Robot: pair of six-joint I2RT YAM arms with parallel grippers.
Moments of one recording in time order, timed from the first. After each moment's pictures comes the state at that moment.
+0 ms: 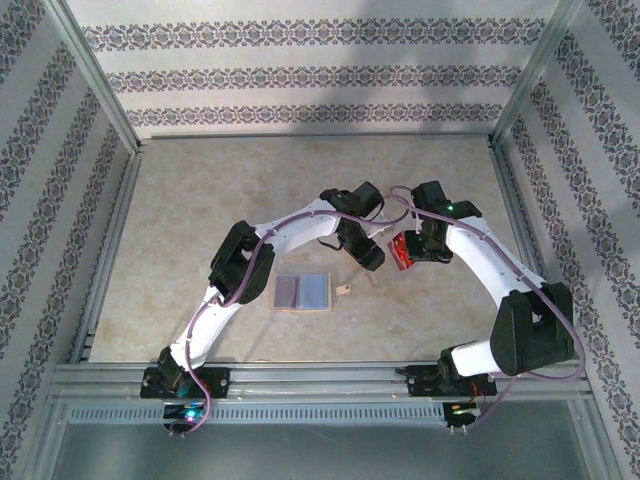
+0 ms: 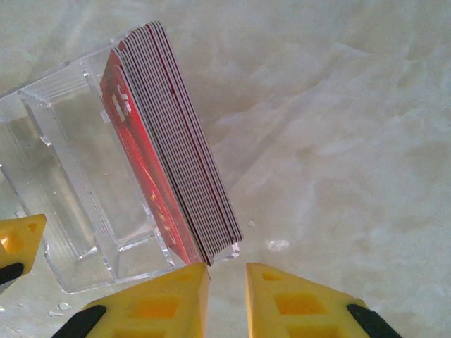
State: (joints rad) left arm -0.79 2.37 2.05 -0.94 0.34 0.04; right arm 0.22 1.41 1.05 -0.98 0.05 0.25
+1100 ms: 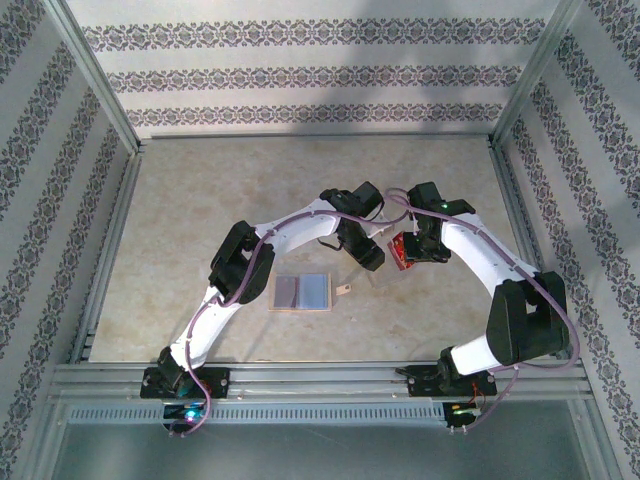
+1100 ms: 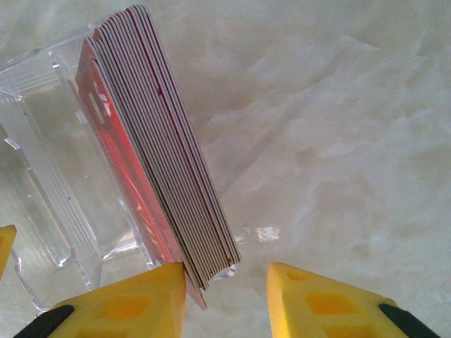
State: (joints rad) left arm -0.79 2.37 2.05 -0.94 0.34 0.04; right arm 0.22 1.46 1.05 -0.97 0.07 0.24
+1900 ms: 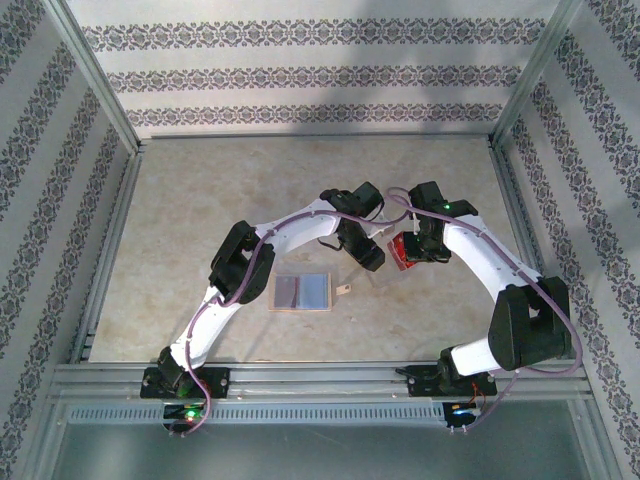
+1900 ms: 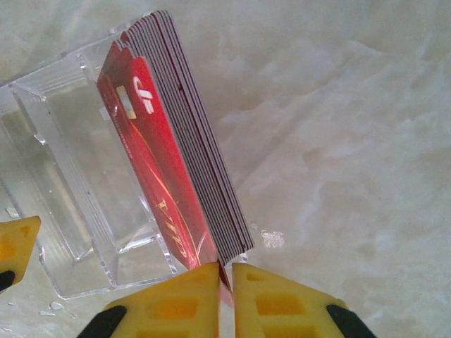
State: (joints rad) left arm -0.79 2.37 2.05 -0.94 0.34 0.04; right arm 0.22 1.44 1.05 -0.98 0.04 0.23
